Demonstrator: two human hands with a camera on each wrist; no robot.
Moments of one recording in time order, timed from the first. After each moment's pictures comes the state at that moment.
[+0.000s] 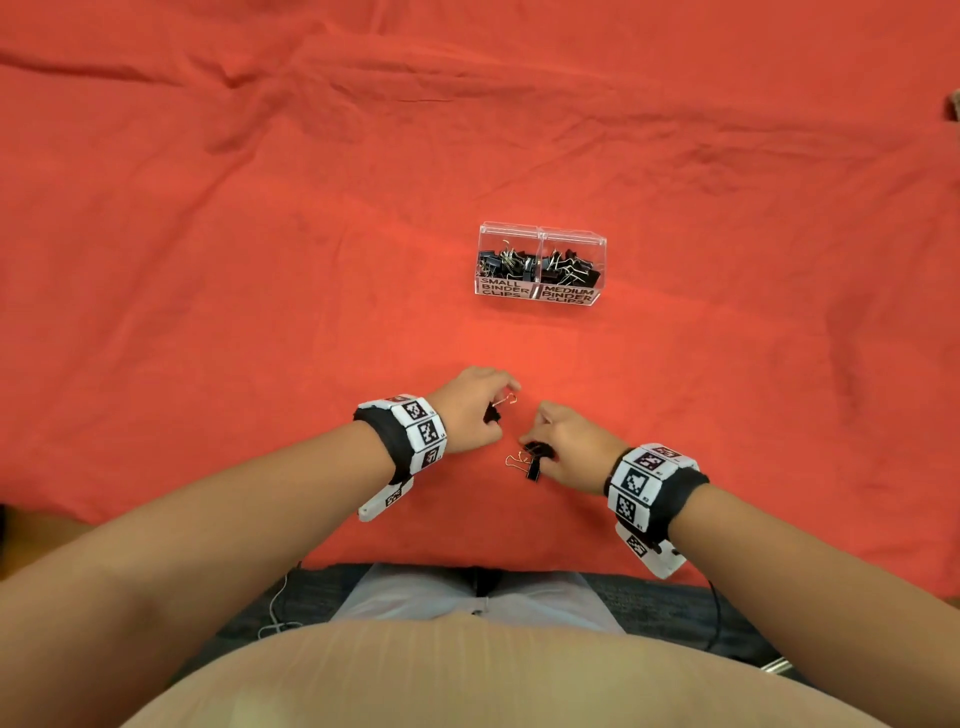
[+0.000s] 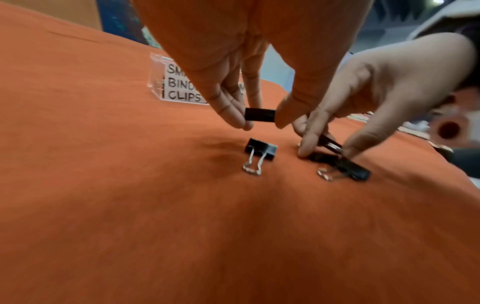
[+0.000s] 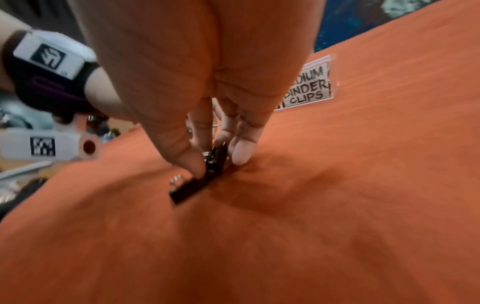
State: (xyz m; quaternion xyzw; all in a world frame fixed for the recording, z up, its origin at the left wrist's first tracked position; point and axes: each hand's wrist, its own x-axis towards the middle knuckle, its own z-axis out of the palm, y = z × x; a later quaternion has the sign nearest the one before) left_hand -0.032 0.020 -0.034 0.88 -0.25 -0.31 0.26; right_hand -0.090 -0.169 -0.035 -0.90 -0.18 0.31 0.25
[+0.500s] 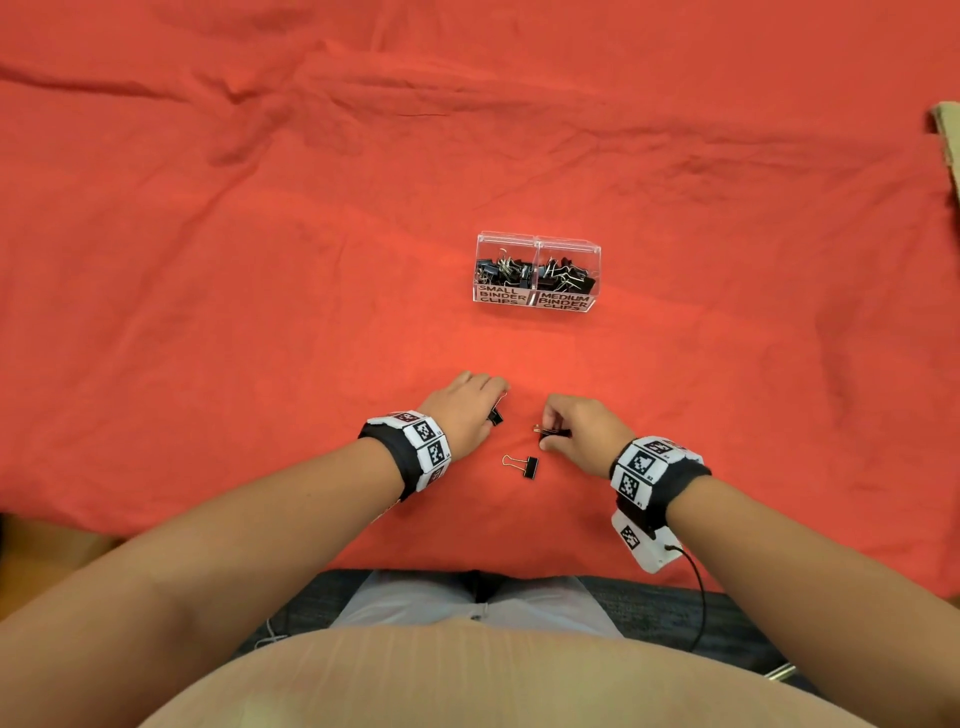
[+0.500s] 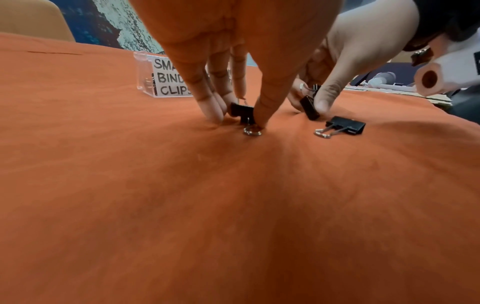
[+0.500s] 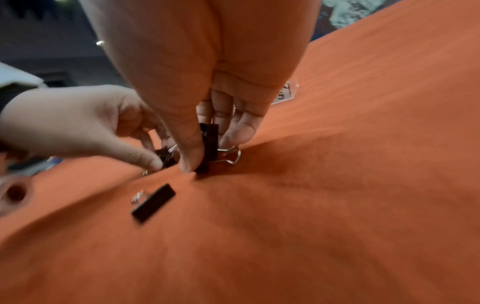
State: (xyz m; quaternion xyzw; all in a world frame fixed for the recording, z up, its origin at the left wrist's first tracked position) left_hand -0.042 0.020 -0.035 0.92 -0.26 -0.25 0.13; right_hand -0.079 -0.181 -0.036 -0.91 -0.05 0.27 0.30
